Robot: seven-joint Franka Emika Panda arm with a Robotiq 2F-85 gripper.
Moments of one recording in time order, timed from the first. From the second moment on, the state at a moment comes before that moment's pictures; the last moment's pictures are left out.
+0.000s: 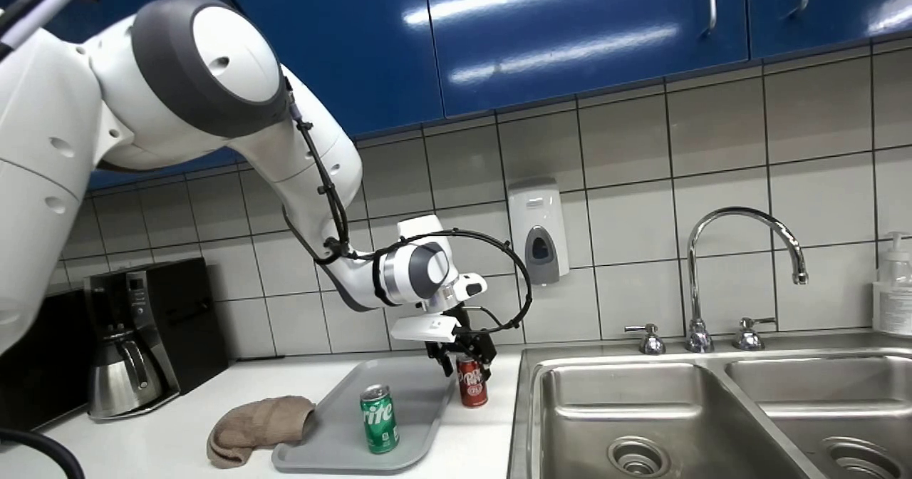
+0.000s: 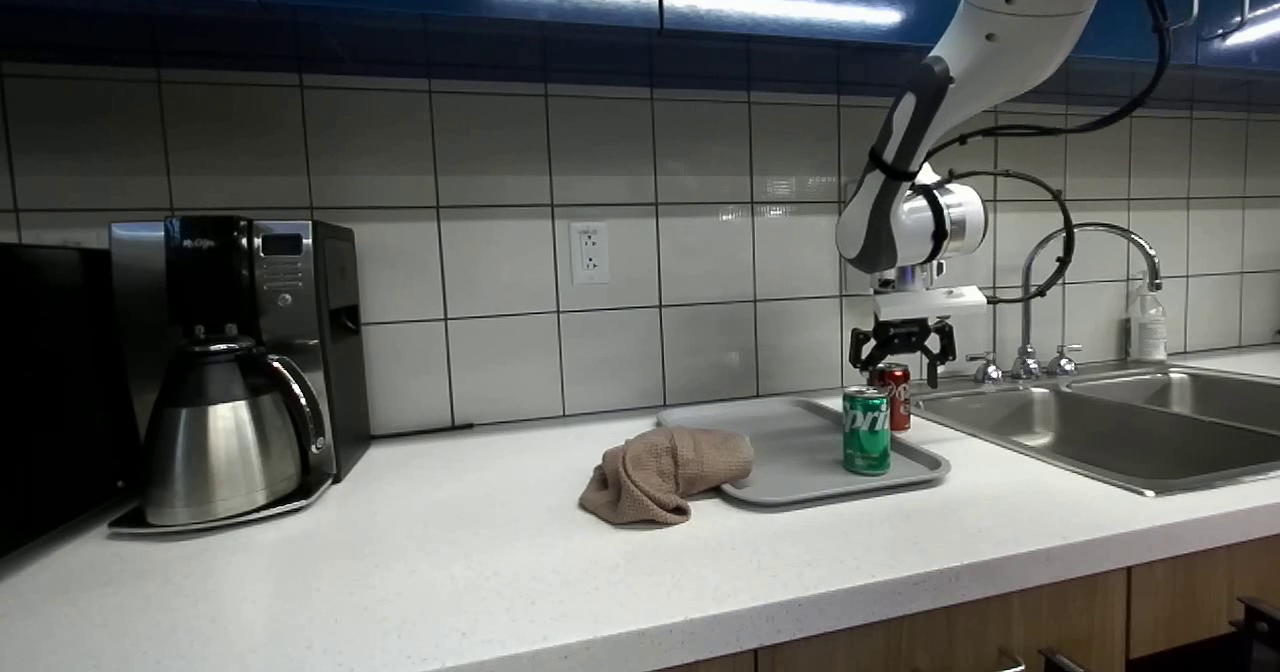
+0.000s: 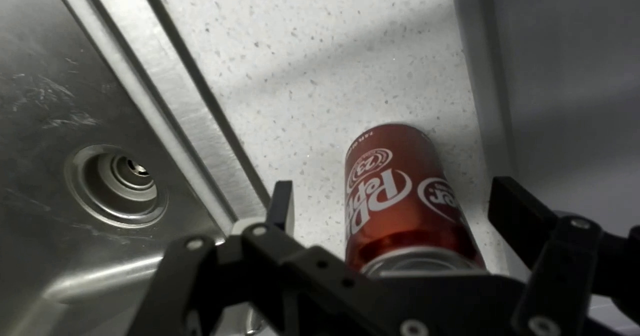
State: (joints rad) arm -0.06 0.49 -0.15 -1.96 -0.06 2.62 0.15
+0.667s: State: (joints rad) arm -0.09 0.60 -0.14 -1.82 -0.03 2.61 0.12
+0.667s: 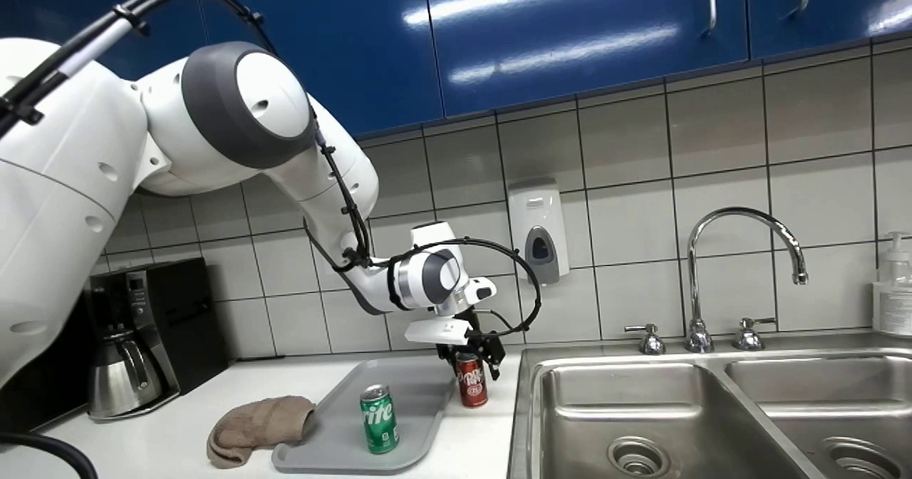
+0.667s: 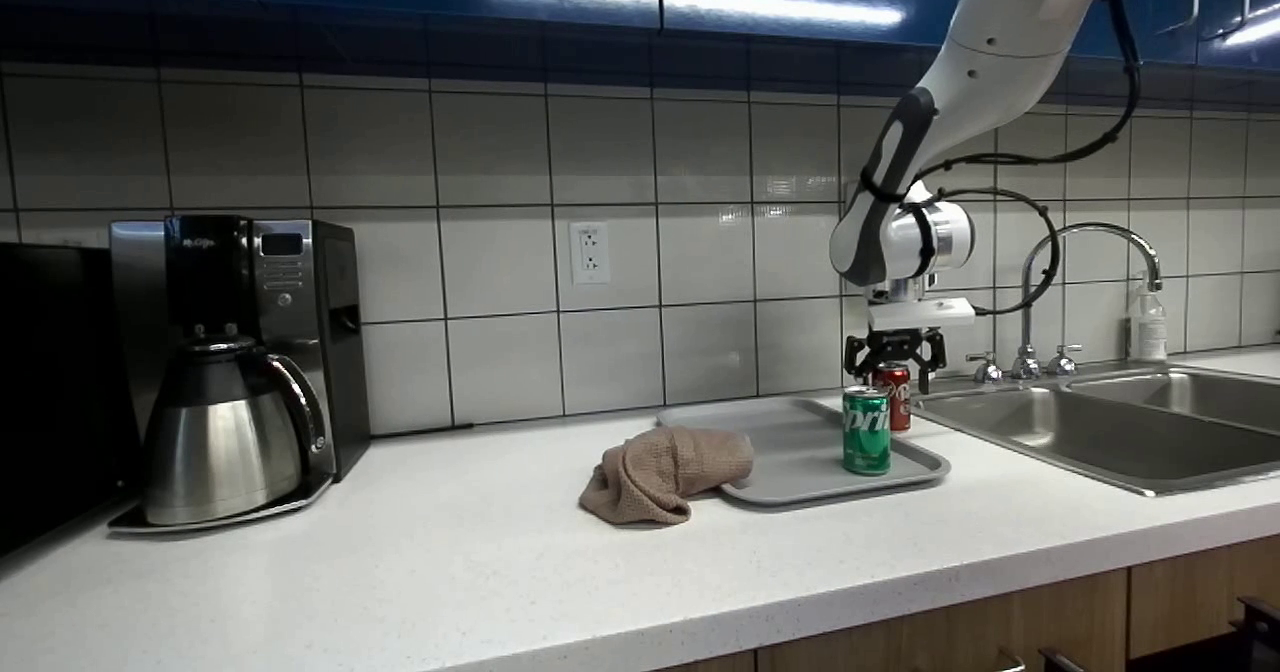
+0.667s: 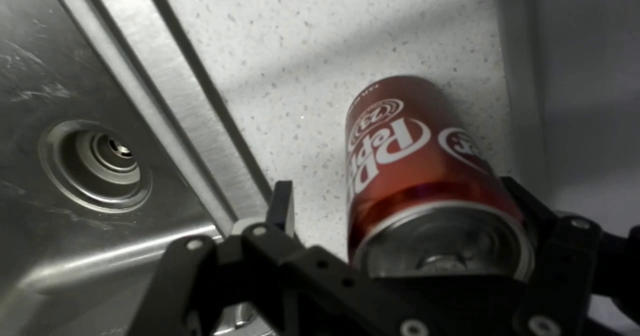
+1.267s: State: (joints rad) arm -0.10 0.61 -0.12 -1.80 -0.01 2.59 0.08
